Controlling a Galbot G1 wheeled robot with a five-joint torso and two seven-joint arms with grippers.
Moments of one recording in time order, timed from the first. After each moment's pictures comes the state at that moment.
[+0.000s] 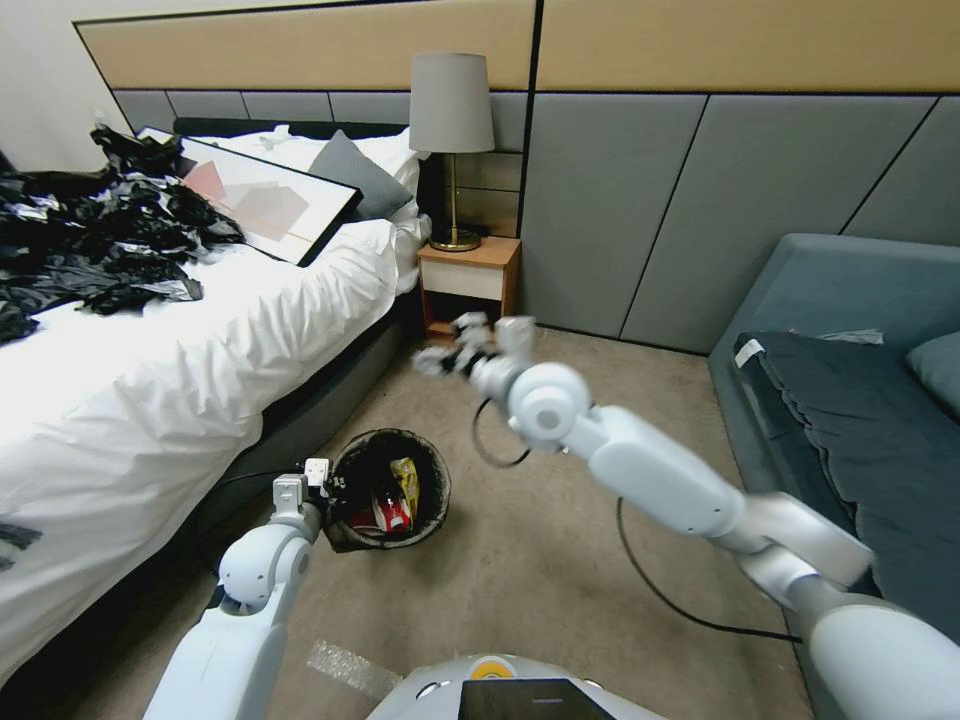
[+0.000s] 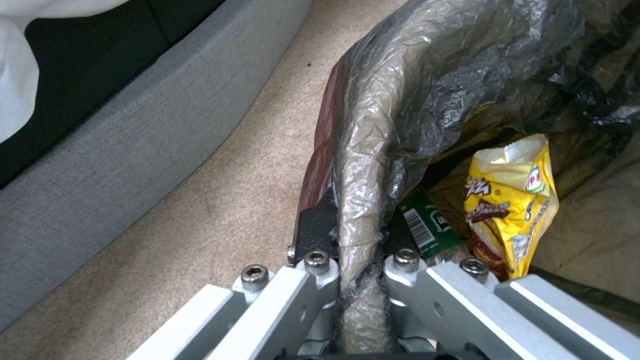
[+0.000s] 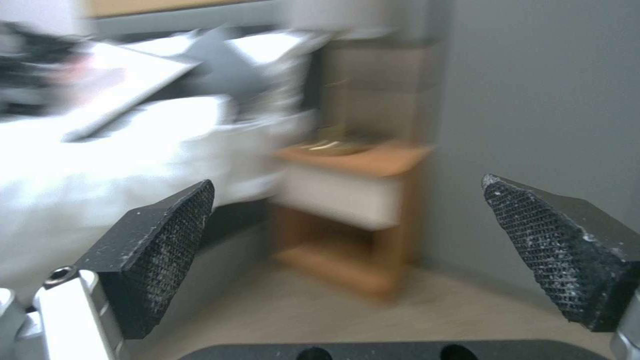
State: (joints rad) left arm 1.38 -1.21 -0.65 -2.09 -0.39 0.74 -0.13; right arm -0.44 0.93 -0.08 1.89 0.77 -0.33 0.51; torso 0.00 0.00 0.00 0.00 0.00
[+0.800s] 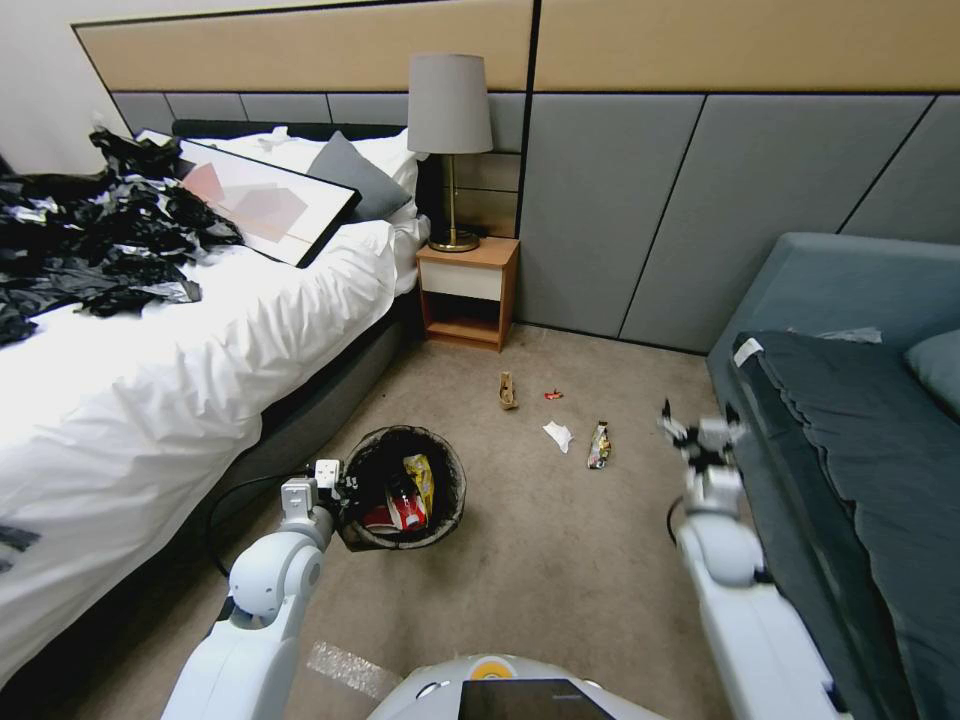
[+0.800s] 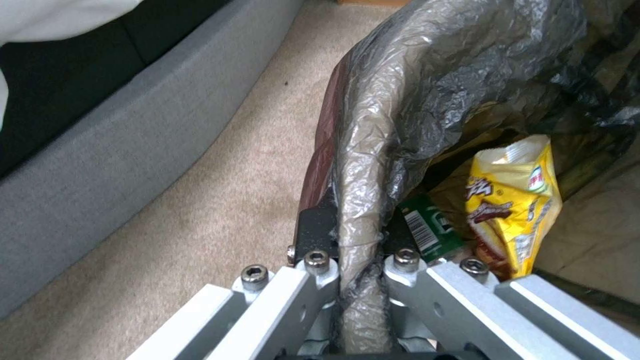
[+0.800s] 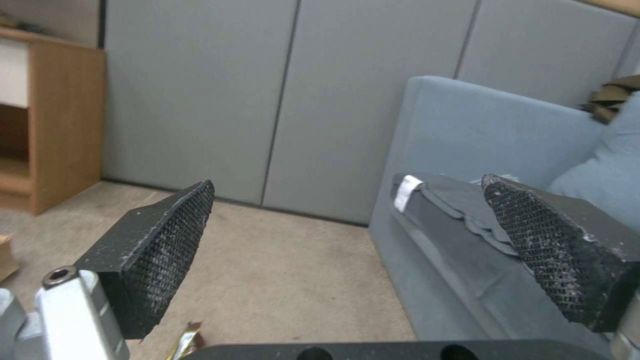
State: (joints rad) left arm 1.40 -1.26 -0.61 -2.14 -0.36 0.71 -0.14; right arm -1.41 1.37 0.77 1.85 0.02 0.13 0.25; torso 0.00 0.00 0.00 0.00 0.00
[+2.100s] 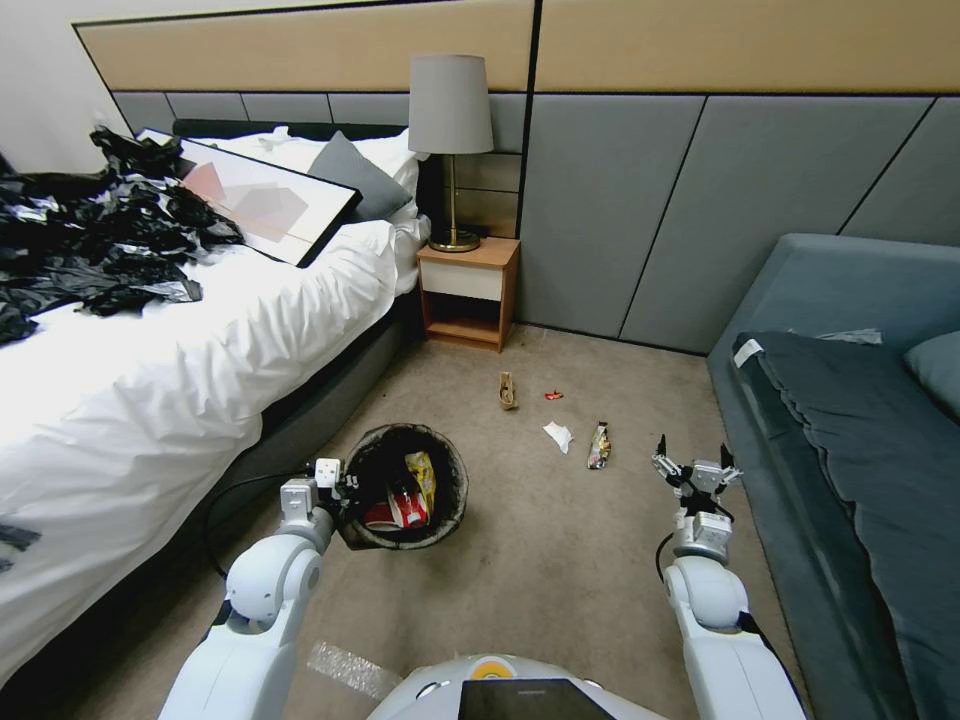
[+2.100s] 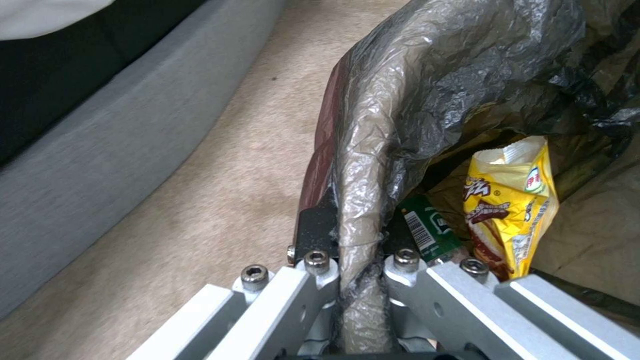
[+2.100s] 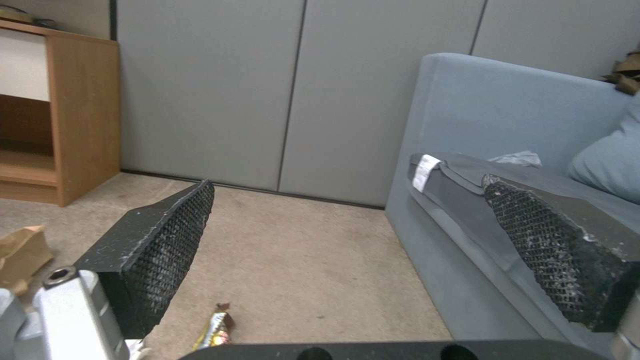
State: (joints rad) left arm 1.40 -1.25 -0.59 -2.13 -0.33 0.71 -0.12; right arm -1.40 1.38 0.72 1.85 0.03 0.10 0.26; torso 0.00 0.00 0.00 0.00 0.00
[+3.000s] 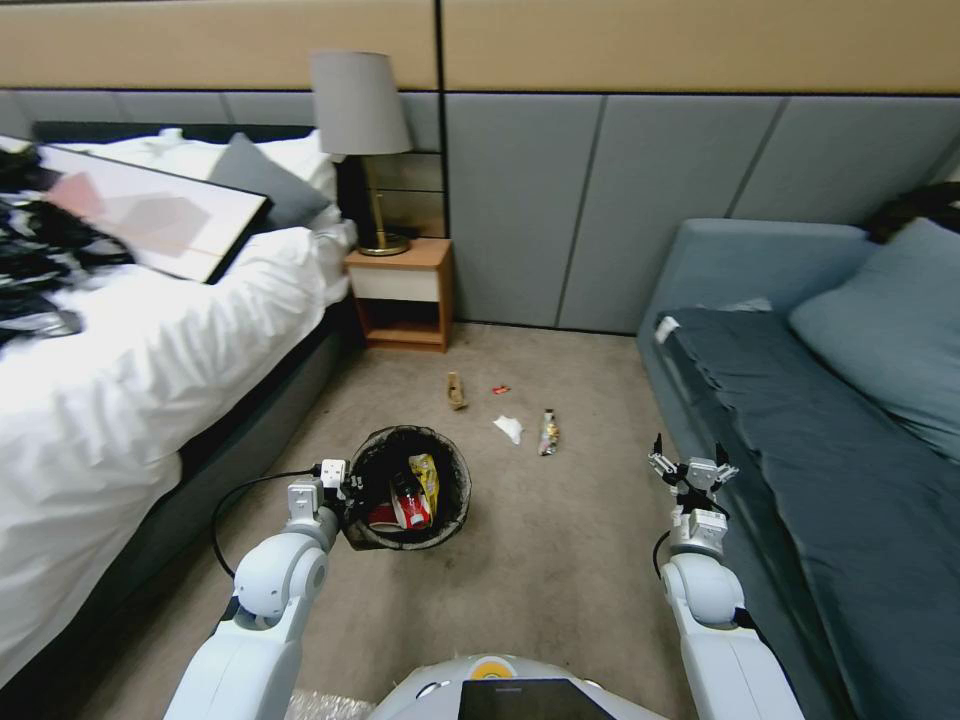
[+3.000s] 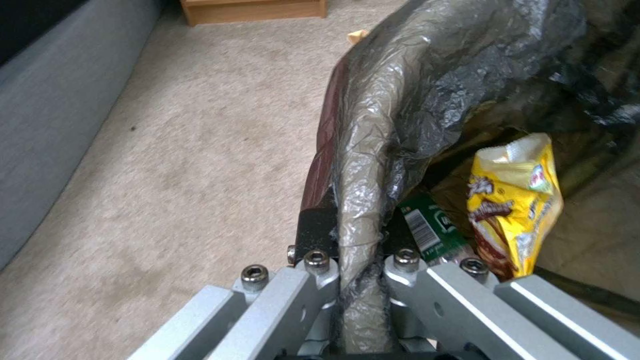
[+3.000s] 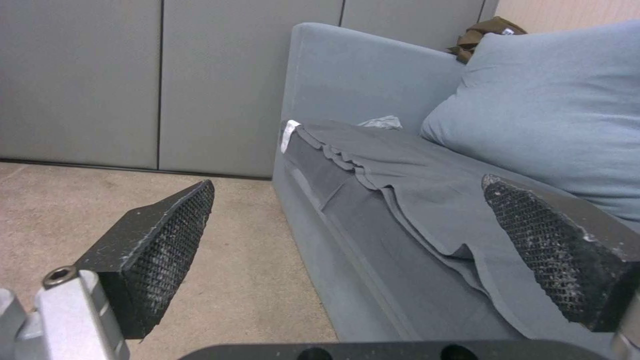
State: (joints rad) left arm 1.39 -1.25 -0.58 -2.12 -0.34 0.70 -0.12; right arm -1.40 1.38 0.71 1.84 0.02 0.10 0.26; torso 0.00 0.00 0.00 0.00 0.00
